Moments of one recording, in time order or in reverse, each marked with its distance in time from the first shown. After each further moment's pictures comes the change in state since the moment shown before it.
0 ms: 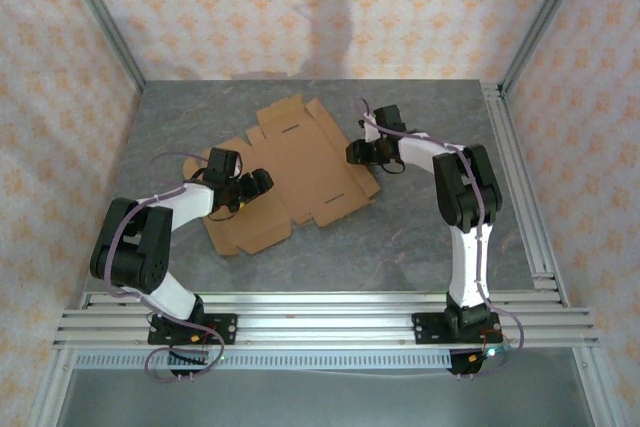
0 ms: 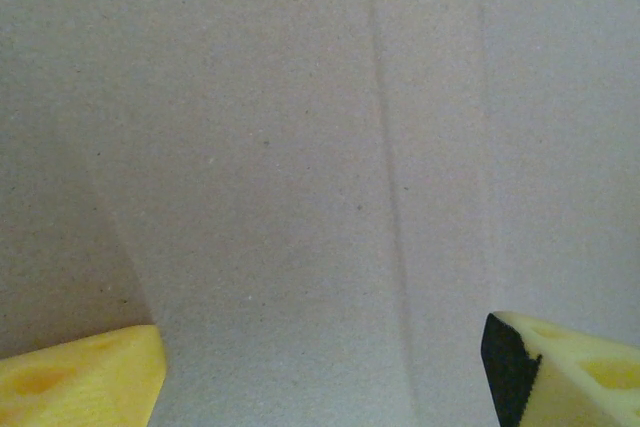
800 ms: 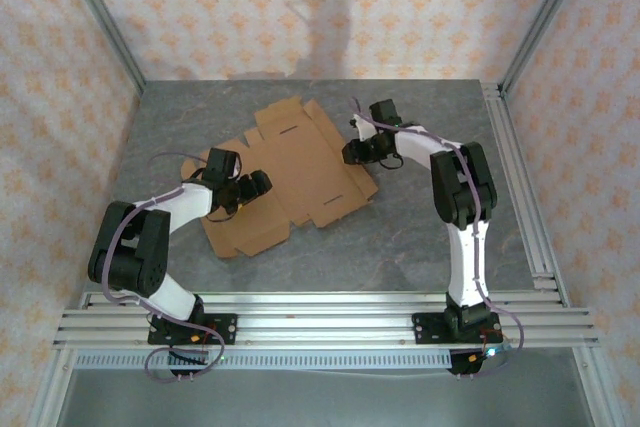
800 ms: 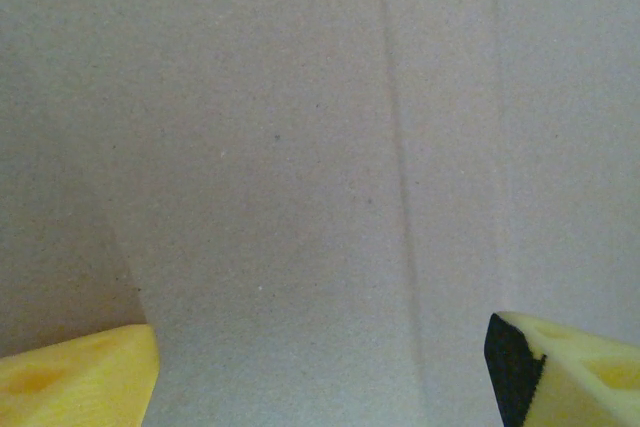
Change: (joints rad) left arm 0.000 -0.024 0.010 -0.068 -0.020 0.016; right arm 0.014 0.047 0.119 -0.150 -0.084 -0.159
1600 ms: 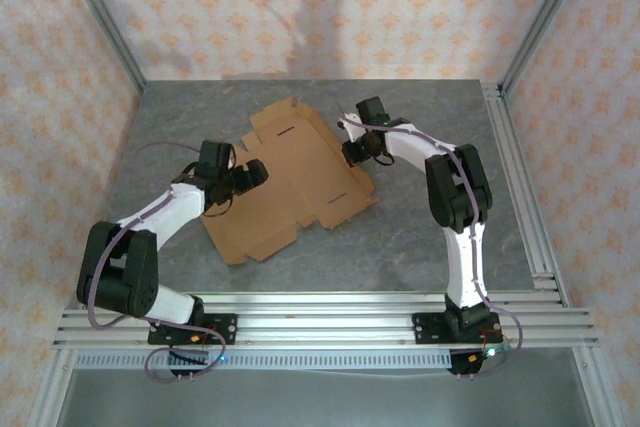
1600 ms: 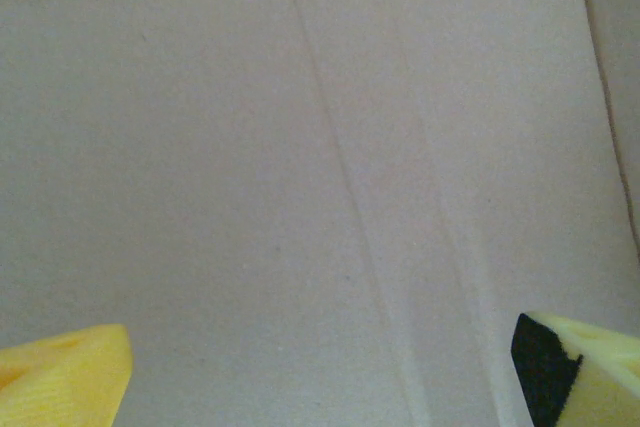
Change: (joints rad) left arm 0.001 -0.134 0.055 -0.089 -0.106 0.062; right arm 0.069 -0.021 0.052 -0.073 0.238 -0.209
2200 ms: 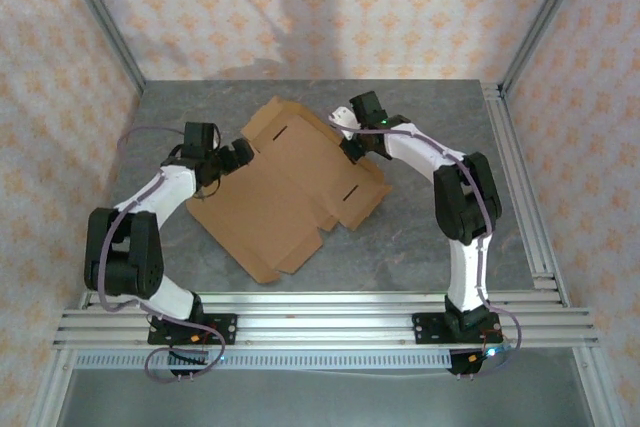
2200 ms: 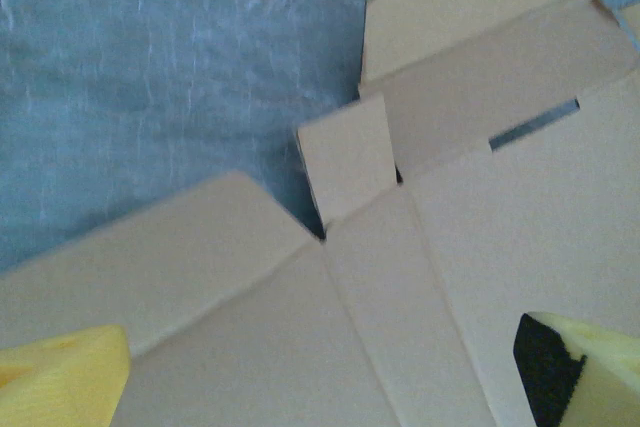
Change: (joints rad) left arm 0.132 0.135 0.171 -0.002 0.022 0.056; right arm 0.055 -0.132 -0.034 -0.003 0.141 -0.231
